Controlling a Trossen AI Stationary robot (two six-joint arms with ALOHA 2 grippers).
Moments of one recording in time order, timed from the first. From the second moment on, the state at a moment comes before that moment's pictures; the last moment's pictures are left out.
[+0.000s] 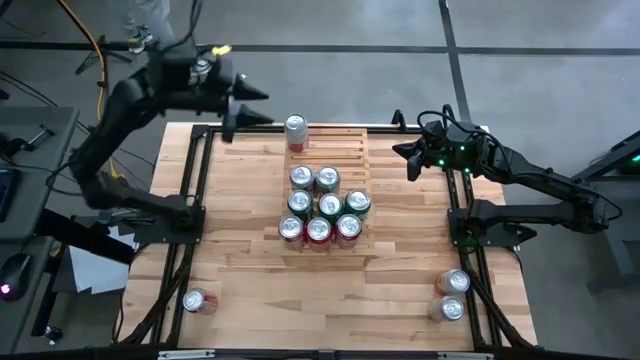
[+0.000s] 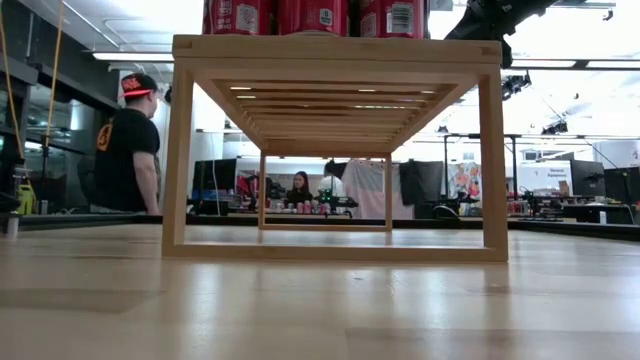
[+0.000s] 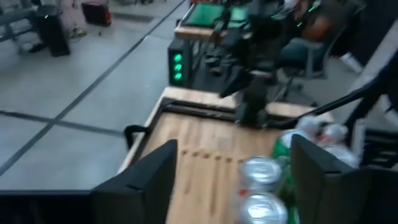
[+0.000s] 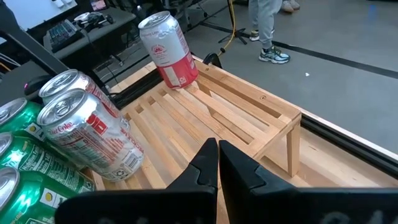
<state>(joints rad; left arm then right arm) 0.59 1.27 1.82 -0.89 0.40 0.11 -0.39 0.82 0.89 -0.44 0.06 0.37</state>
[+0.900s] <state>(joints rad) 0.37 0.68 0.81 -0.10 0.10 -0.25 -0.39 0.82 0.89 -0.35 0.01 0.50</state>
